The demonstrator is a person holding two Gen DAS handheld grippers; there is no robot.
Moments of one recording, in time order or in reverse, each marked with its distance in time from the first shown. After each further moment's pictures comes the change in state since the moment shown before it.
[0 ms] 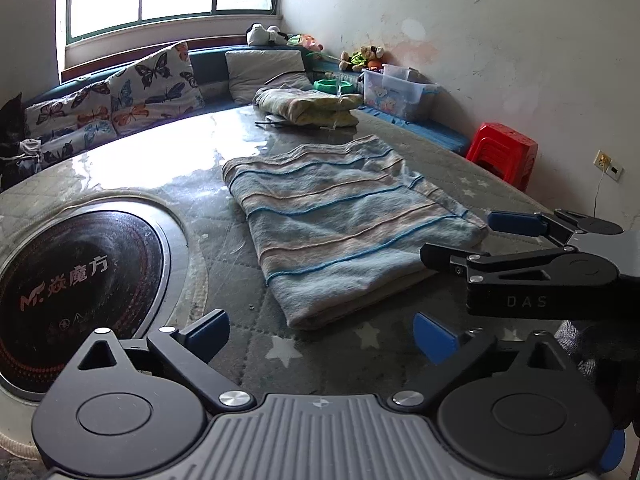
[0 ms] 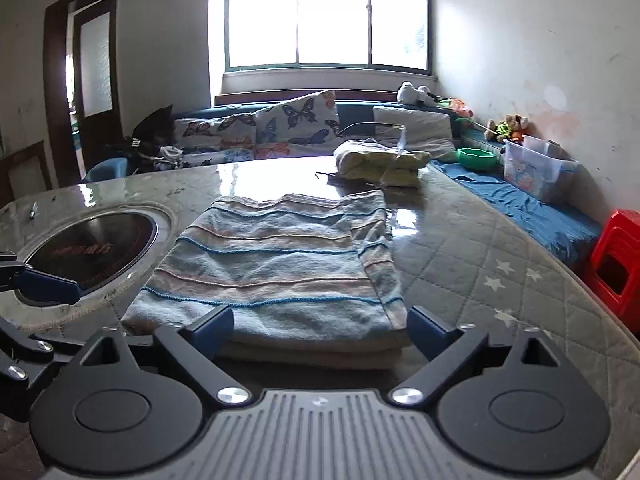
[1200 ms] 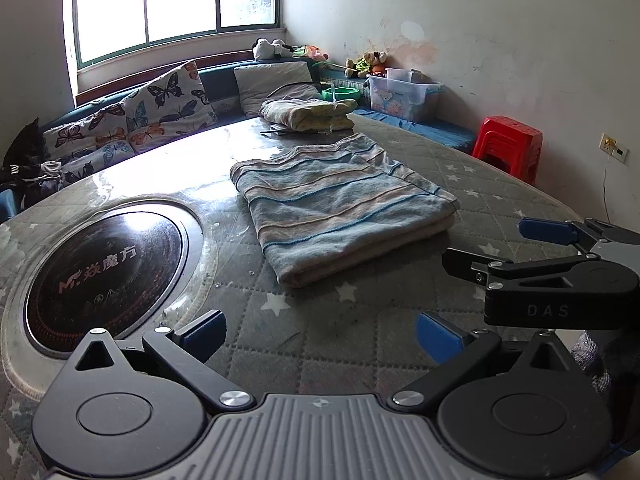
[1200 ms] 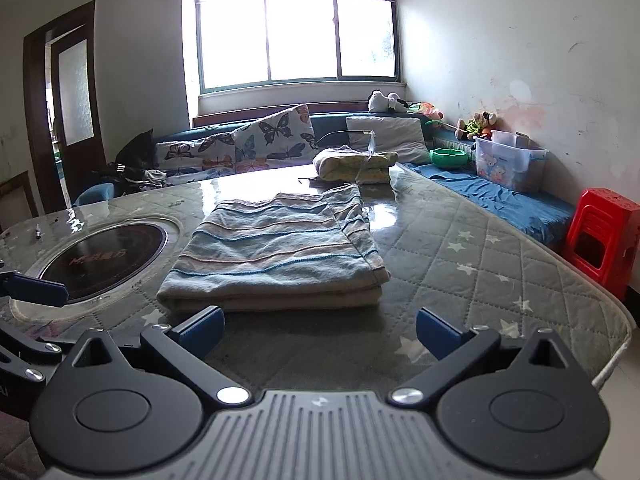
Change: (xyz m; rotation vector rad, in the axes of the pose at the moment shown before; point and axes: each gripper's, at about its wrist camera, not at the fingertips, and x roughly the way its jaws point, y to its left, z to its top) left arm -0.046 -0.031 -0.033 0.055 -0.027 0.076; right arm -0.065 0.012 -0.035 0.086 -0.047 -0.052
